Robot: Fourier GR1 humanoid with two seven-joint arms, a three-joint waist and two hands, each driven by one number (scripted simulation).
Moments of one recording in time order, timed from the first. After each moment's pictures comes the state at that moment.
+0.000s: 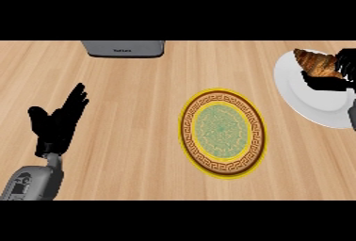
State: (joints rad) left arm -0.18 0.29 -0.01 -1.38 0.12 0.08 0.14; right arm -0.65 -0.54 -0.17 -0.80 0.59 -0.35 -0.07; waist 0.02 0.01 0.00
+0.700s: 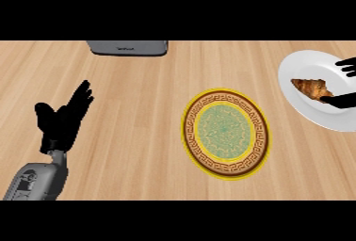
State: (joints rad) left arm -0.20 0.27 -0.02 -1.40 0.10 0.07 0.17; right arm -0.76 -0.65 -0.26 -0.36 0.53 -0.15 -0.39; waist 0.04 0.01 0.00
